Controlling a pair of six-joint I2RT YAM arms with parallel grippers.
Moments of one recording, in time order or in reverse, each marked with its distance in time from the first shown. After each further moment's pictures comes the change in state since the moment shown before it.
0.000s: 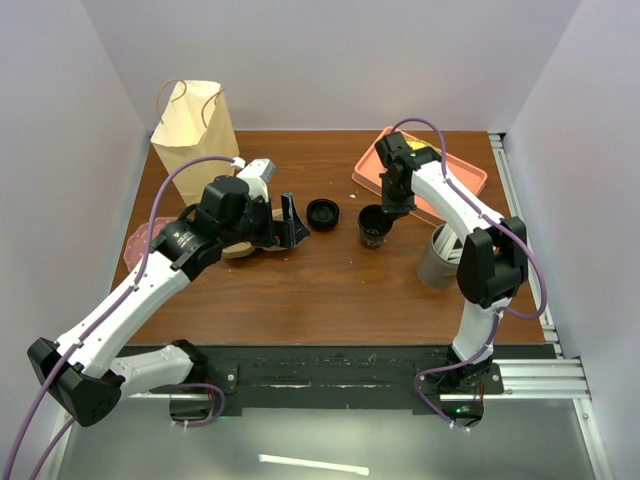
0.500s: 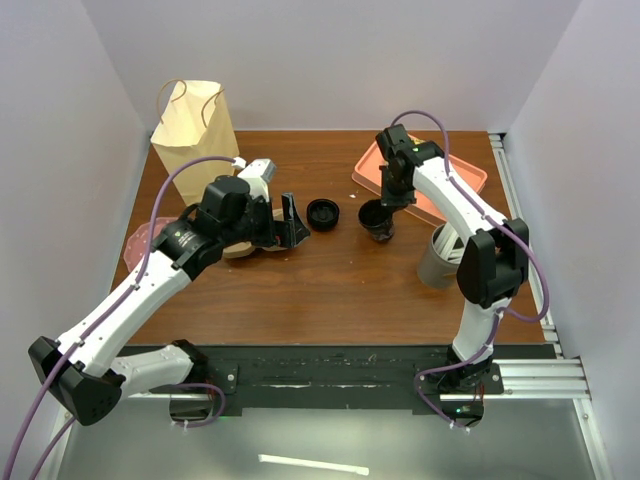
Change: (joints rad) left arm 0.000 0.006 0.000 0.000 -0.001 0.000; right arm 0.000 0.000 0.054 -0.014 -0.002 0.000
